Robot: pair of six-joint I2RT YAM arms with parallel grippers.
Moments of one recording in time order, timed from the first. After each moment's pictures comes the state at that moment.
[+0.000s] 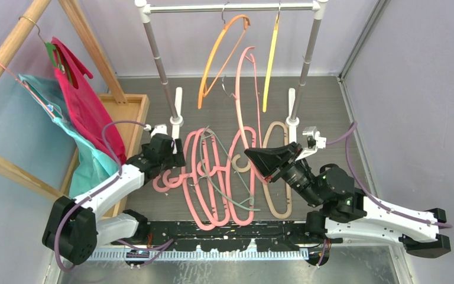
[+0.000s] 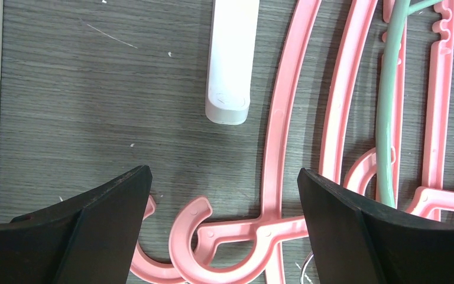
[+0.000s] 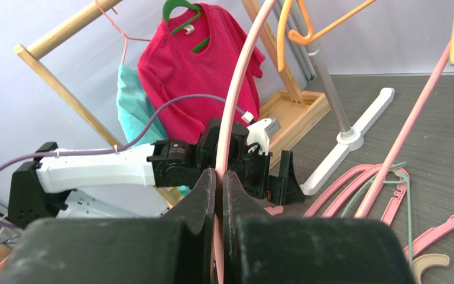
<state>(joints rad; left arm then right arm) -0.46 1.14 0.60 -0.32 -0.31 -0.51 1.30 0.57 0.75 0.10 0.46 0.45</state>
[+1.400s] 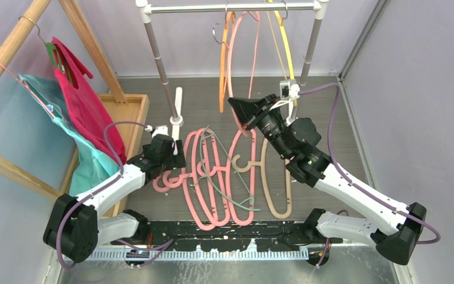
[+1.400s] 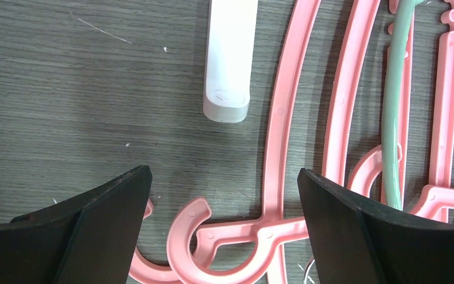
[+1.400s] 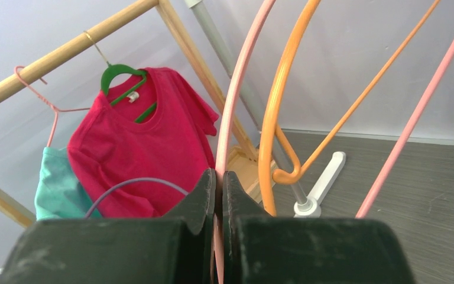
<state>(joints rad) -0.46 1.15 0.59 -0.30 -0.30 -0.50 0.86 1.02 1.00 0.35 0.23 0.47</state>
